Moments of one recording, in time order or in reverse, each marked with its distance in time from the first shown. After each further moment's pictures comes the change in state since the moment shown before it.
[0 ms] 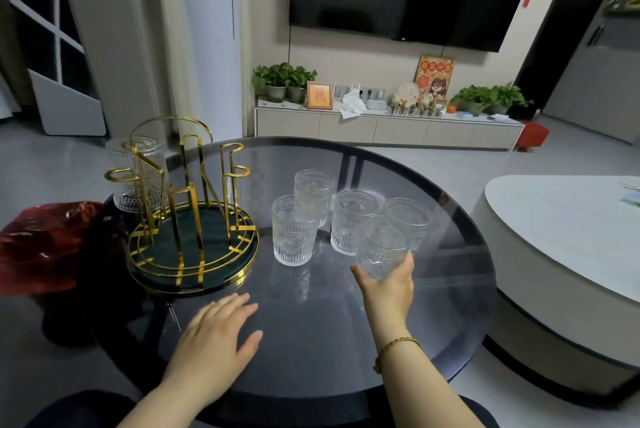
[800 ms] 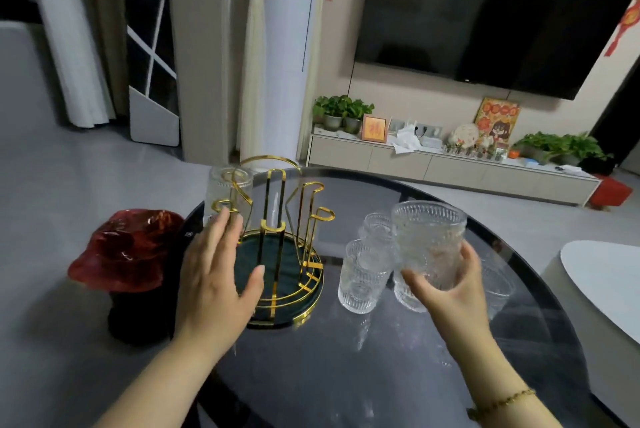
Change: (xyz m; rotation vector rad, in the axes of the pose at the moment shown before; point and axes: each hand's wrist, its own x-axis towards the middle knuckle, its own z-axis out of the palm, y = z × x) left_hand 0.025 -0.038 -0.110 -0.157 0.689 -0.077; right_hand -0.009 -0.101 -0.010 0.312 -0.339 -0.345
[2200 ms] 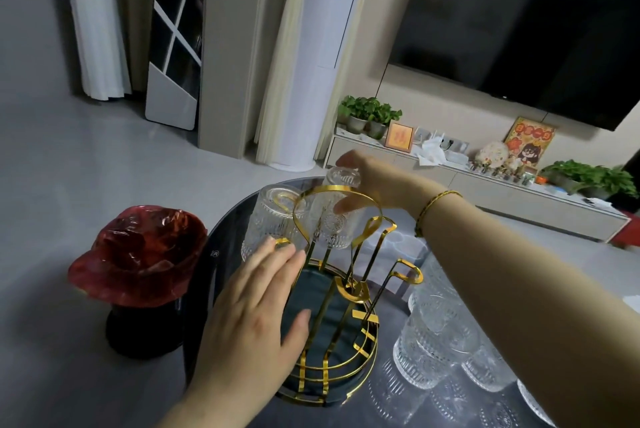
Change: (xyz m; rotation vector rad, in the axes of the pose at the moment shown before) left_hand 0.037 -0.054 0.003 -0.090 -0.180 0.051; right_hand 0.176 -0.076 0.209 -0.889 -0.826 -0.254
